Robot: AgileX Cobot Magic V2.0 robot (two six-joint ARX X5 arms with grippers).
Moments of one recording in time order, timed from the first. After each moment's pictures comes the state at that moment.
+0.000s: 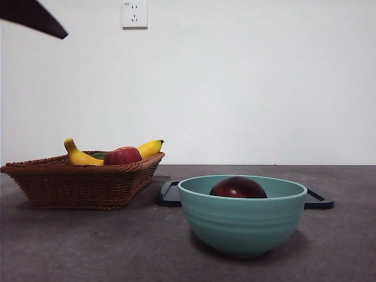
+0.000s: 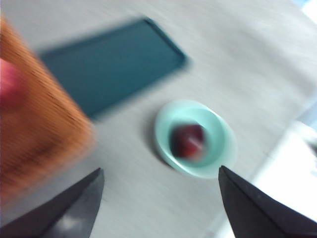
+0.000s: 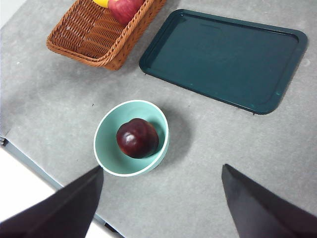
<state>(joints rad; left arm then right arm) -0.47 0.92 0.96 -0.73 0.47 0.00 0.12 0.70 0.95 -1.03 -0.52 -0.03</state>
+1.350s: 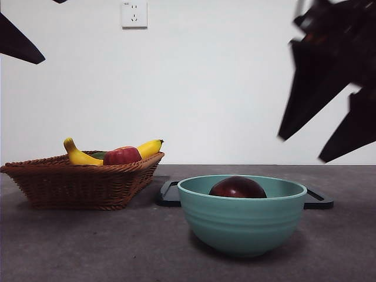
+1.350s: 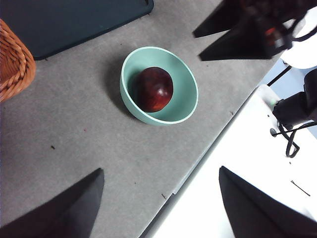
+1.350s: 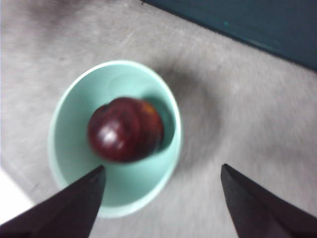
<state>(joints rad) -0.46 0.88 0.87 -0.83 0.58 -0.01 0.47 1.16 0.75 -0.57 -0.35 0.16</state>
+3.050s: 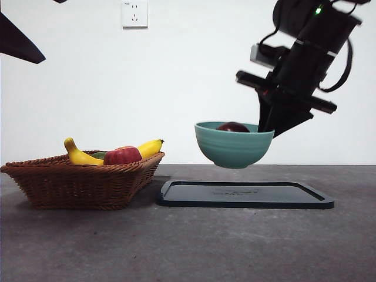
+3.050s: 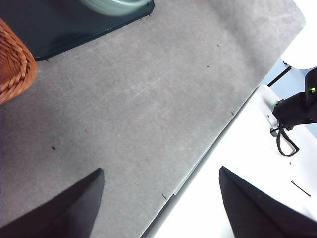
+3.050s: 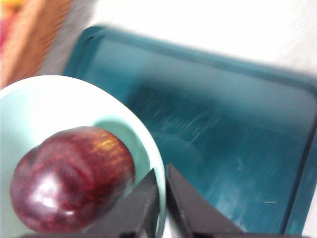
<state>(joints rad) -0.46 0.88 0.87 -0.82 0.58 -0.01 0.34 1.68 1.22 -0.46 -0.21 0.20</state>
